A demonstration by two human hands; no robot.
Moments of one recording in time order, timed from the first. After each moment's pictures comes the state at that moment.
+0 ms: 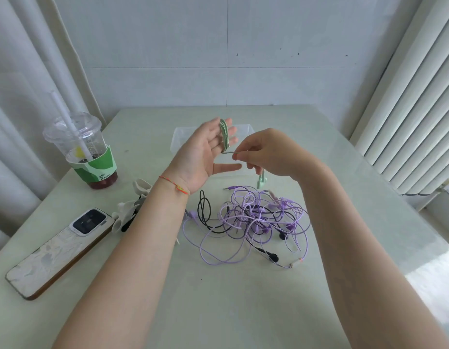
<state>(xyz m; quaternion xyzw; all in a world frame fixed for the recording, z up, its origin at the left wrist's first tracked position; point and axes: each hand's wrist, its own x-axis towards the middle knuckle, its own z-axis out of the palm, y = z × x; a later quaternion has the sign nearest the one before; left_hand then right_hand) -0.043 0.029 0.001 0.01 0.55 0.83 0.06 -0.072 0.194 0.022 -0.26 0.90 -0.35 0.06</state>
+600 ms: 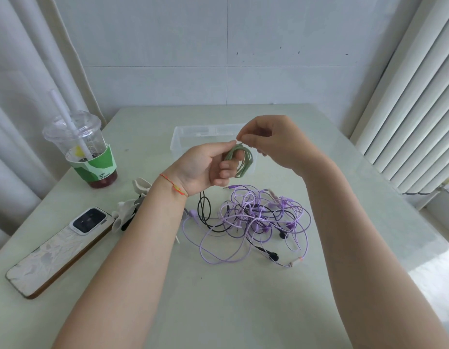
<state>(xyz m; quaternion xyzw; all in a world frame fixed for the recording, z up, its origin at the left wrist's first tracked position) -0.040 0.025 -0.008 0.07 0.61 0.76 0.21 -0.079 0.198 0.024 -0.26 0.84 -0.47 -0.02</state>
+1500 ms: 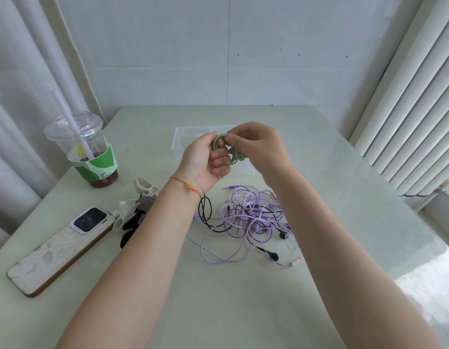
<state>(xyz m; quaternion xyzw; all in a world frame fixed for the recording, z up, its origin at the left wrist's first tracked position) -0.058 0.035 -0.016 -0.09 0.43 0.89 0.07 -0.075 0.160 -0.001 -0.14 0.74 -0.66 -0.02</state>
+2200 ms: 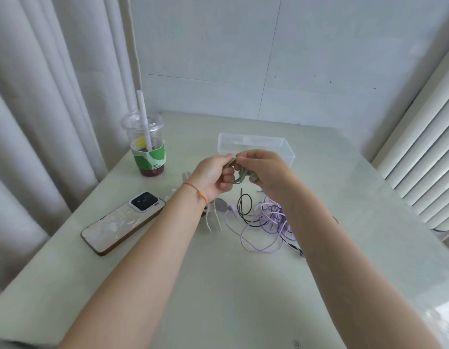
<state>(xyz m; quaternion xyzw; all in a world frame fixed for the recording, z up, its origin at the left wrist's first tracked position) -0.005 -0.025 -0.025 -0.13 0.53 0.84 0.04 -0.031 0.105 -0.004 -0.13 0.72 -0.67 0.14</state>
